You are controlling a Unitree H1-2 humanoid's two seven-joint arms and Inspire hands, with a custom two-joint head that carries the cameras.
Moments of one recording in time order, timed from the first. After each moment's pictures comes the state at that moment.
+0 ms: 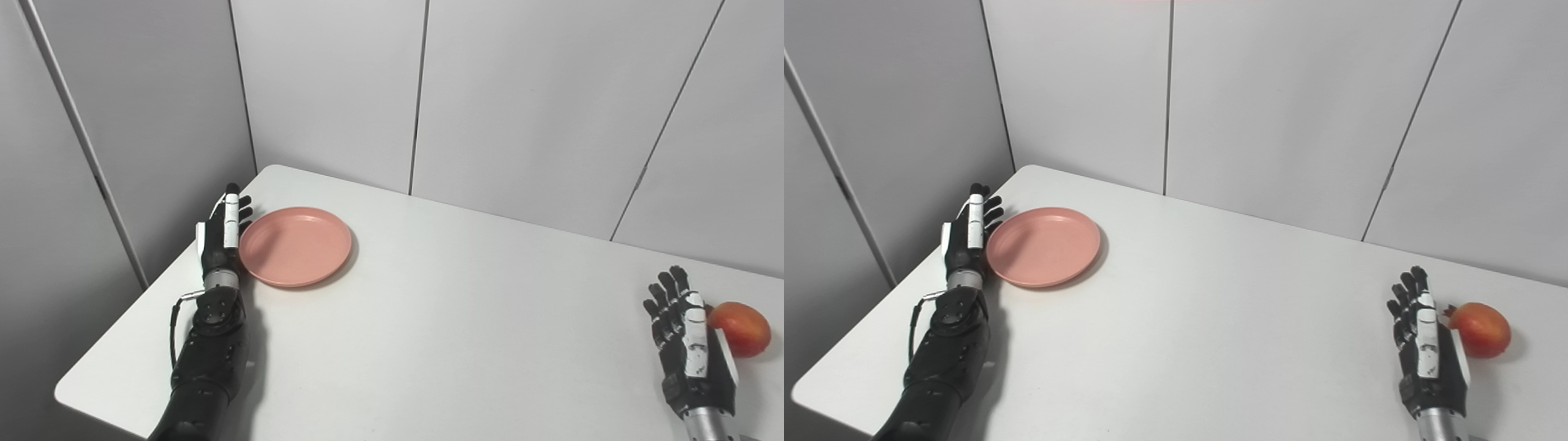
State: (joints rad) left arm -0.45 0.30 0.34 0.64 -0.15 -0.16 0.22; right arm -0.36 -0.11 -0.10 0.41 0.24 -0.17 0.23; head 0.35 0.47
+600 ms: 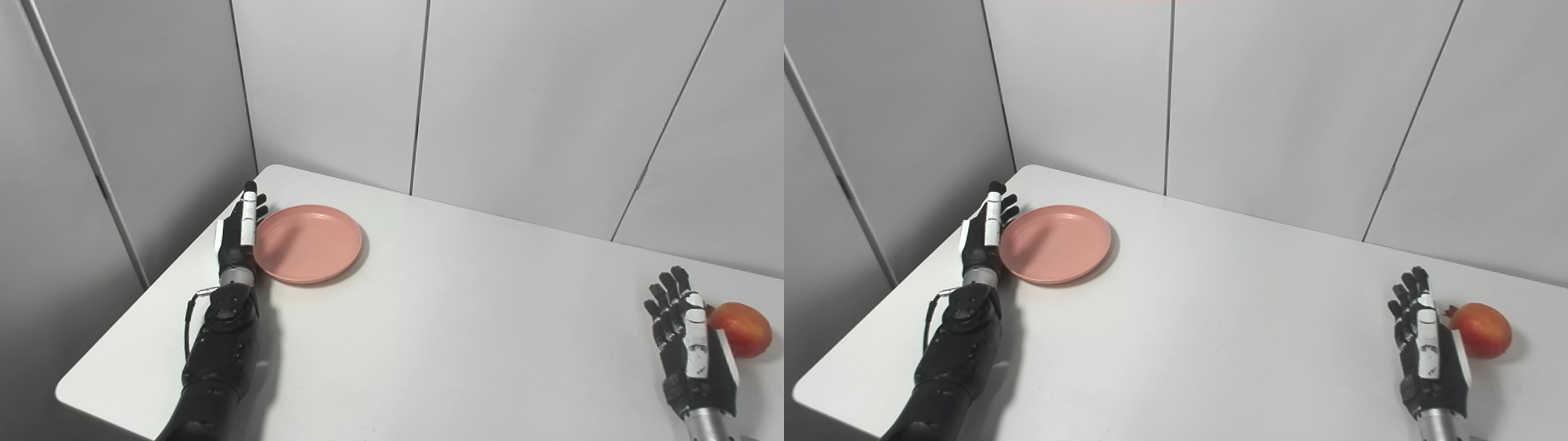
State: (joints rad) left arm -0.46 0.28 0.31 0.61 -0.17 -0.10 0.20; right arm -0.36 -0.11 -0.10 0.40 0.24 -0.17 0.23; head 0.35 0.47
